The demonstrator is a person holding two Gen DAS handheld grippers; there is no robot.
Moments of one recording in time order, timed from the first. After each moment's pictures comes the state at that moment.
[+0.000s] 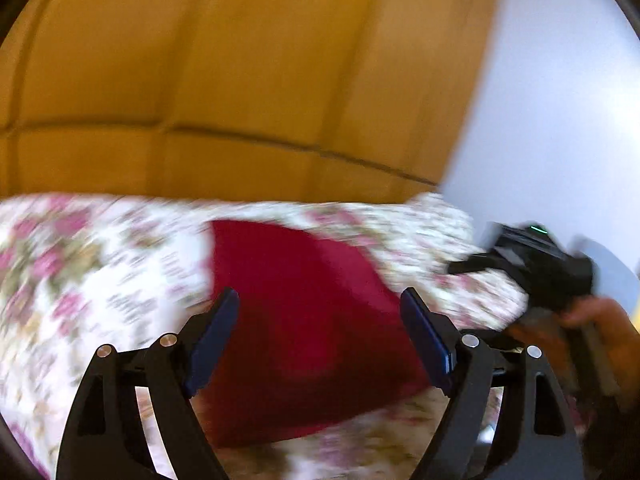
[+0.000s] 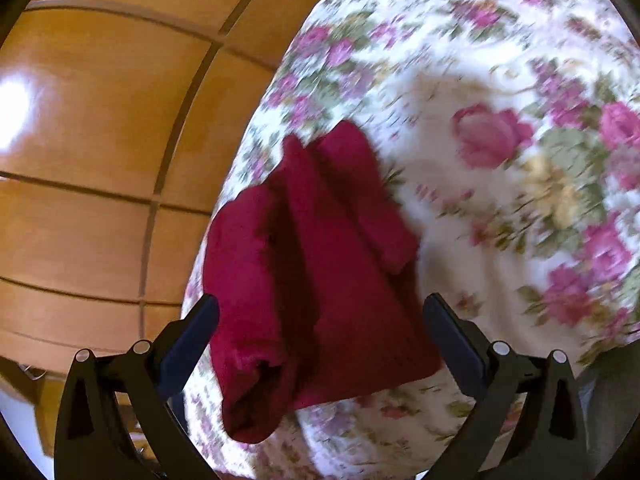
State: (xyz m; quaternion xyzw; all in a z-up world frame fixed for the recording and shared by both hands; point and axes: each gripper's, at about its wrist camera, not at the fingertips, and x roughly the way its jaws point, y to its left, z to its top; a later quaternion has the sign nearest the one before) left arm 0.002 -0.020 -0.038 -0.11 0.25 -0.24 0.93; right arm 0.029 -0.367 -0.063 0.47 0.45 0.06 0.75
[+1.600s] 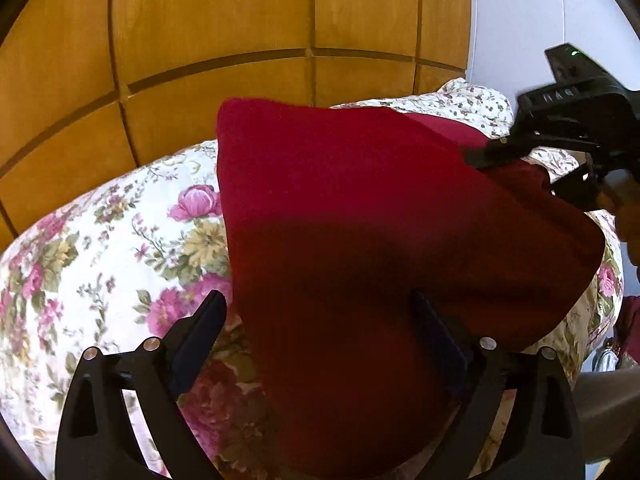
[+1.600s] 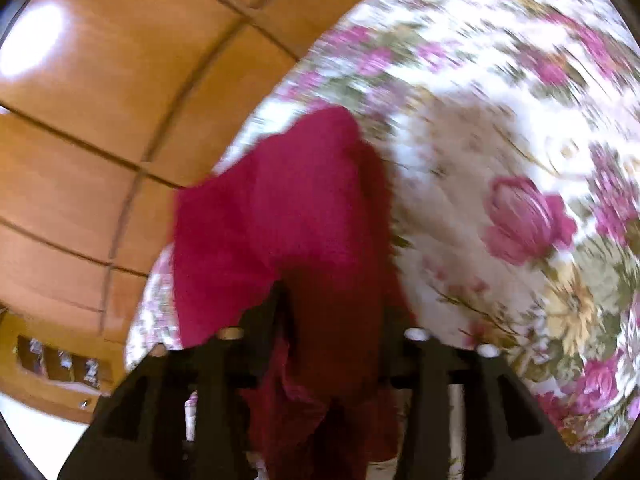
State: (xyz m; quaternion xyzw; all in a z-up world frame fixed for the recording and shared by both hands) left arm 0.041 -0.117 -0.115 0.08 0.32 -0.22 0.92; right arm 0.064 -0.387 -0.084 0.38 0.47 0.05 0.80
